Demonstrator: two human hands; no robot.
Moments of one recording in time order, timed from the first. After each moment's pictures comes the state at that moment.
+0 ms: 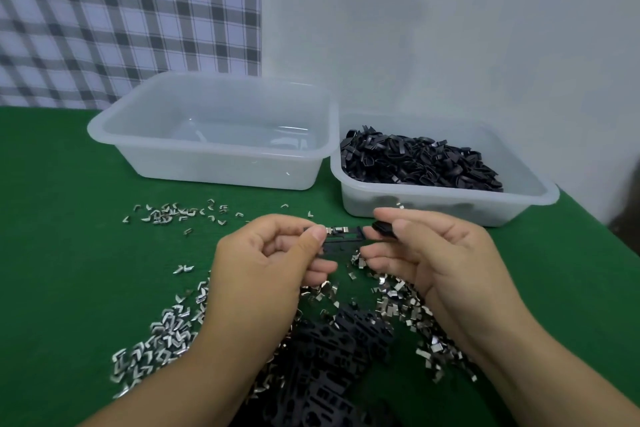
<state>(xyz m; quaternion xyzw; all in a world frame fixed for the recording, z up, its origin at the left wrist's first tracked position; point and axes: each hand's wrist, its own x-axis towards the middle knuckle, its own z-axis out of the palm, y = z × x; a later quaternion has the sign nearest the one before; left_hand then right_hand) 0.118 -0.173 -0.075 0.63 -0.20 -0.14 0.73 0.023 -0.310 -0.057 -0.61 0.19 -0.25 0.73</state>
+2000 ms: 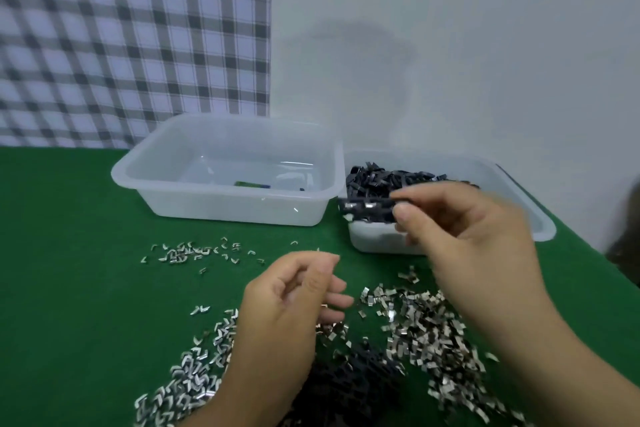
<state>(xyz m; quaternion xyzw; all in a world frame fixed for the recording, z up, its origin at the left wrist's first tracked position) 0.114 -0.169 -0.070 0.59 -0.25 -0.15 0.76 0.035 -0.301 0.002 -0.79 0.17 -0.38 0.45</state>
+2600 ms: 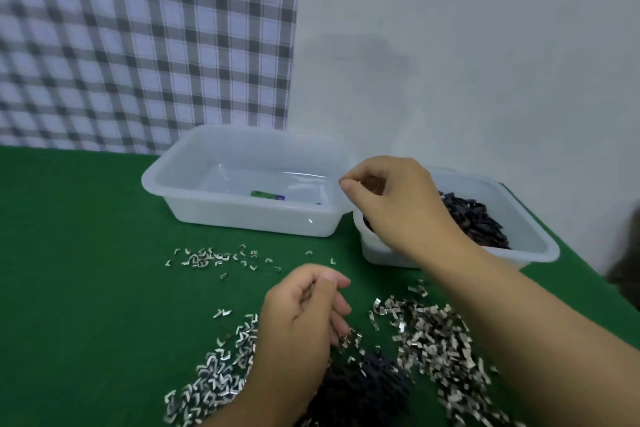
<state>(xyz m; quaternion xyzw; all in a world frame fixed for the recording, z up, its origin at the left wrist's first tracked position) 0.121 -0.169 -0.075 0.63 -0.23 -0.14 0.73 0.115 -0.309 0.015 -0.90 0.15 -0.29 0.30</state>
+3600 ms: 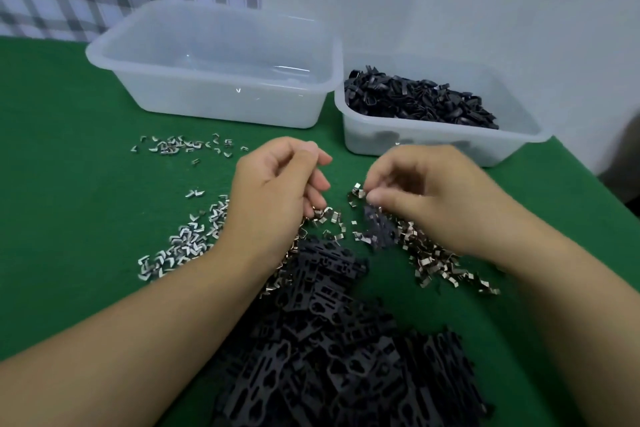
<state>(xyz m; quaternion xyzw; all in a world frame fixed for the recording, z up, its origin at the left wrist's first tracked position) 0.122 -0.172 -0.083 0.61 -0.26 -0.14 0.74 0.012 -0.310 -0.033 -0.93 0.11 -0.10 0.33</state>
